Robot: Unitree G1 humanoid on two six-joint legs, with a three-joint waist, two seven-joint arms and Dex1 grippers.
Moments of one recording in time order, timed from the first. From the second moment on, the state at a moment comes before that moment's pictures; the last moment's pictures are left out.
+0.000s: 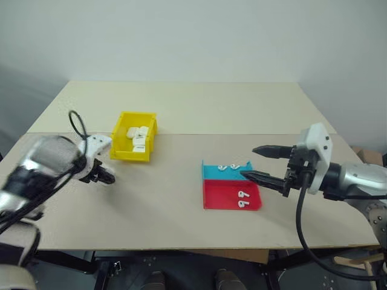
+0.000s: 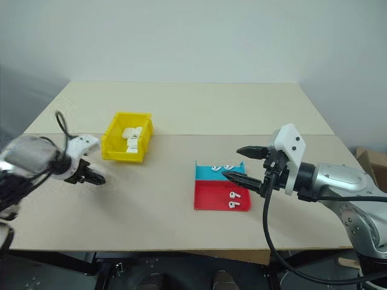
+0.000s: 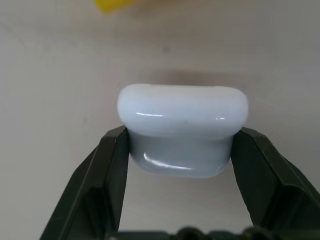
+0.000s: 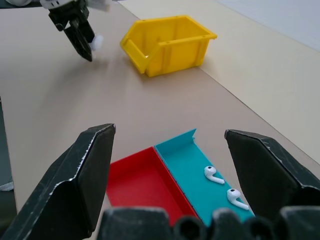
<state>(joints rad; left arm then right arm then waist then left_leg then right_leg) -0.84 1.06 -0.28 0.11 -0.30 1.26 -0.89 -0.33 -0.89 -0.22 -0.55 0.80 0.75 0.76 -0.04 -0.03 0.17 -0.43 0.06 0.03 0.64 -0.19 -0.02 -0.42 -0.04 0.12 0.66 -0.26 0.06</state>
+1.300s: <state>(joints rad) -0.53 0.58 0.01 -0.21 -0.70 0.36 -1.47 -0.69 -1.02 0.57 -0.33 0.09 0.71 1.18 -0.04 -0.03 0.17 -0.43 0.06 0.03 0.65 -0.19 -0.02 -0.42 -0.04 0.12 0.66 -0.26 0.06</state>
